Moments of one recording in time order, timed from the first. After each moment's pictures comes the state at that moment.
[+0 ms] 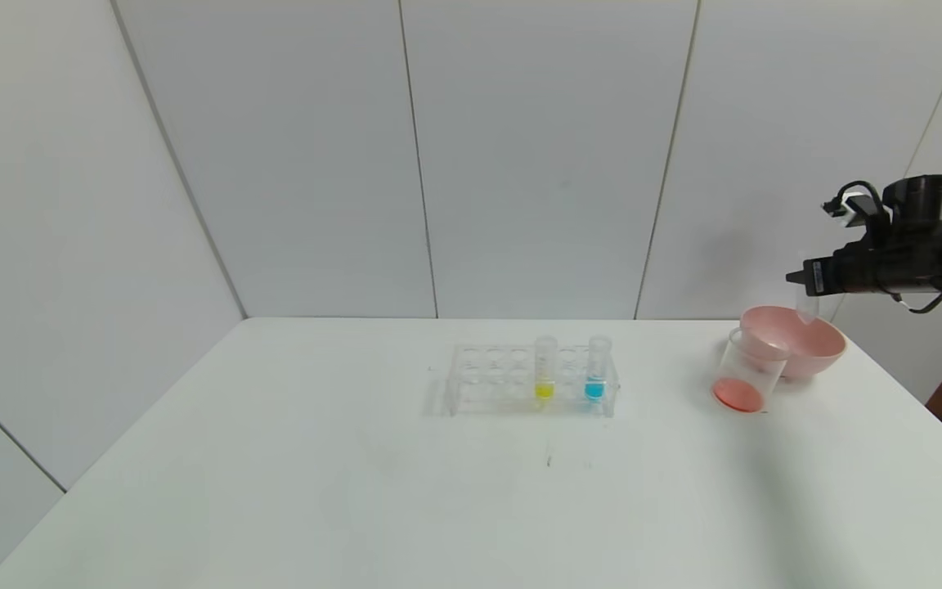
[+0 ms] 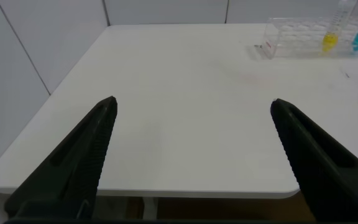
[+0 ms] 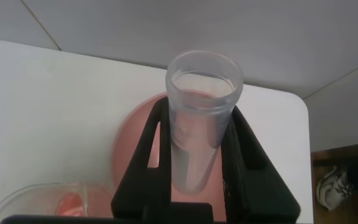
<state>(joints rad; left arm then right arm) 0.00 0.00 0.00 0.00 0.00 -0.01 -0.25 2.34 -2.00 0.17 0.25 -0.22</state>
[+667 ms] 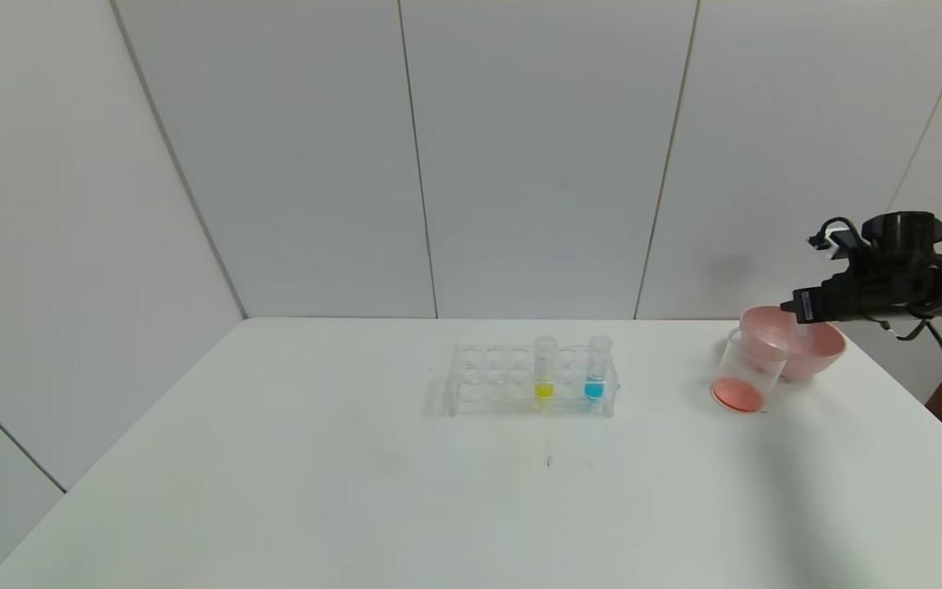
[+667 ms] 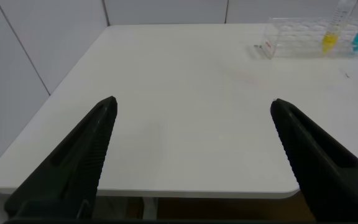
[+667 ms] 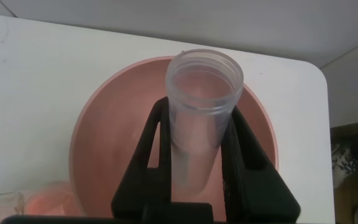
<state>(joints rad) 0.00 0.00 0.00 0.00 0.00 -0.01 -0.25 2.42 -1.97 0.14 0.21 -0.22</state>
